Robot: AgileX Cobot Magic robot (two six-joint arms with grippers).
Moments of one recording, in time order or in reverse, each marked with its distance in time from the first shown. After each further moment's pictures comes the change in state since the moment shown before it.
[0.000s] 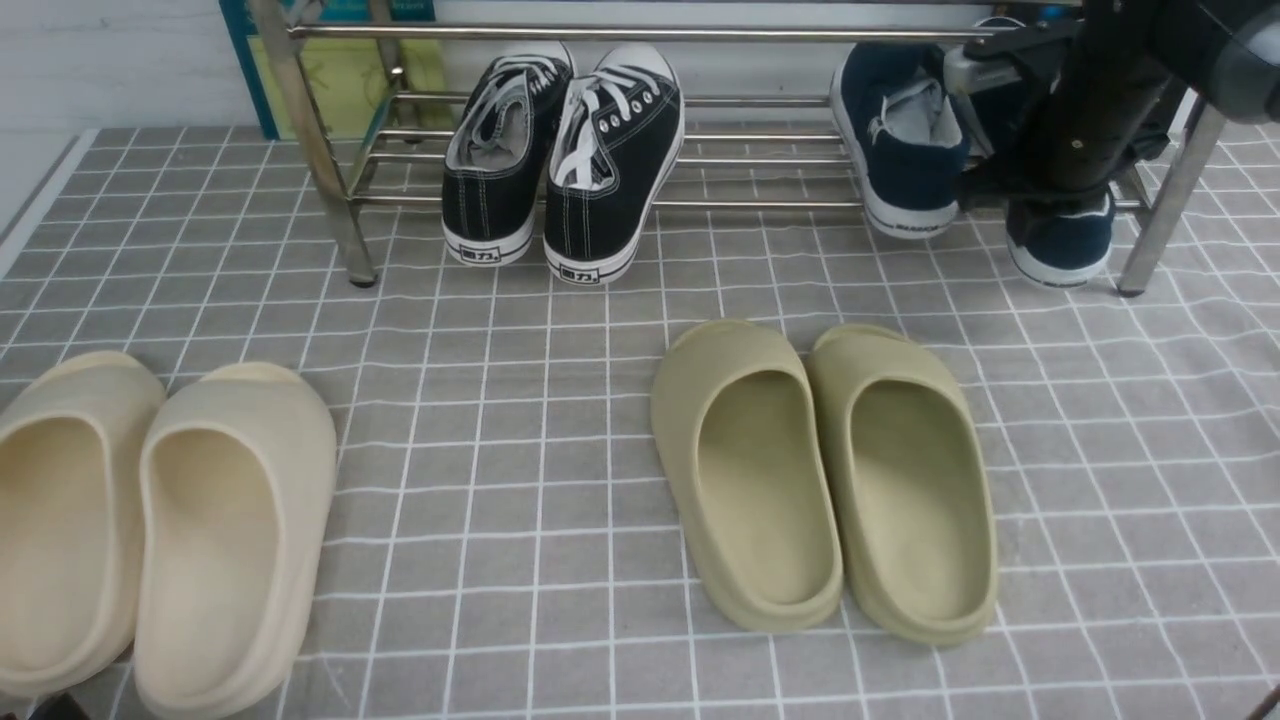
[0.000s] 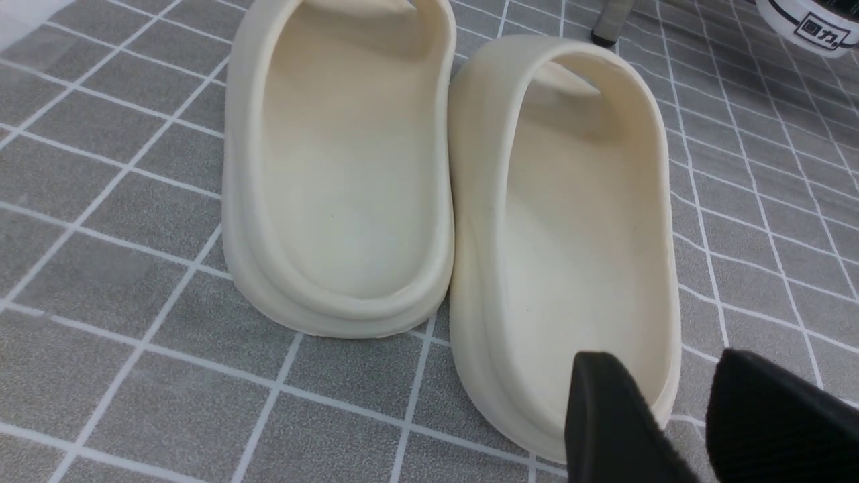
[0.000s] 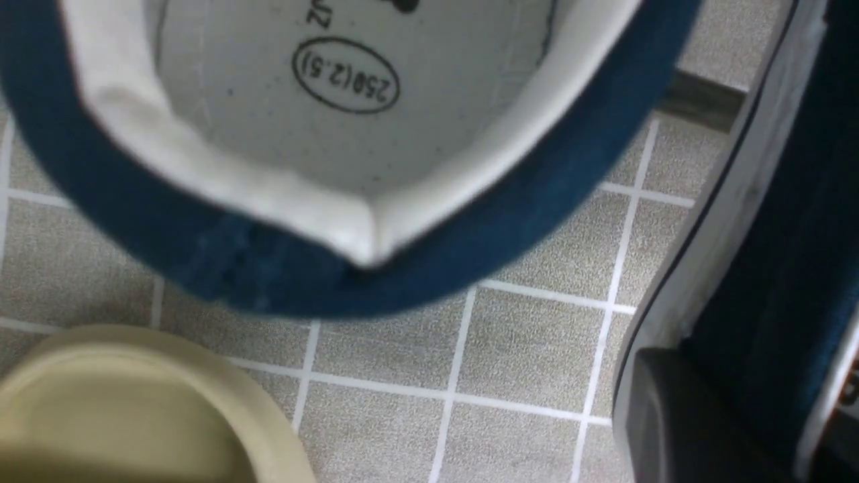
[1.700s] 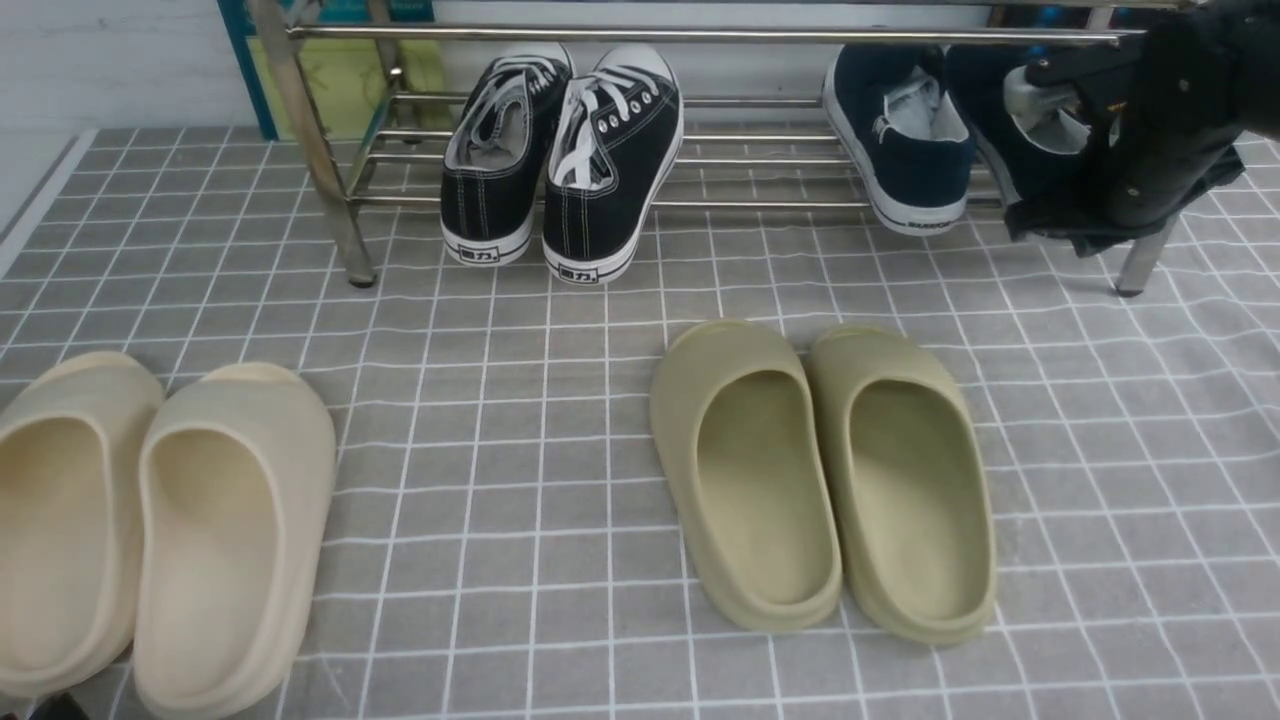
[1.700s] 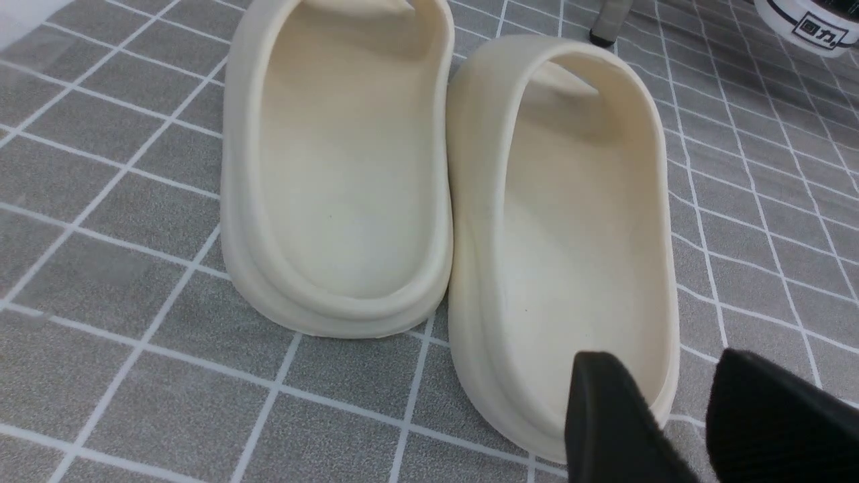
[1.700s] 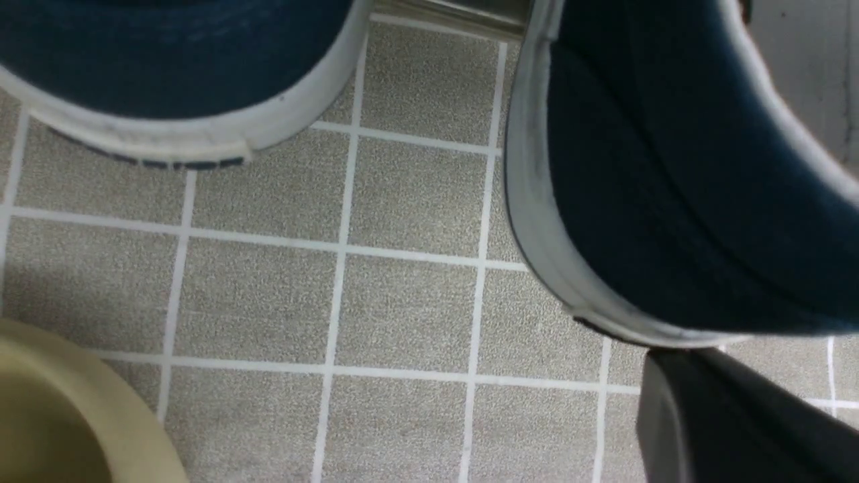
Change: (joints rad) right arm -0.011 -0.265 0.515 -0.178 -0.381 0.184; left arm 0.000 0.000 0.000 0.000 0.000 0.000
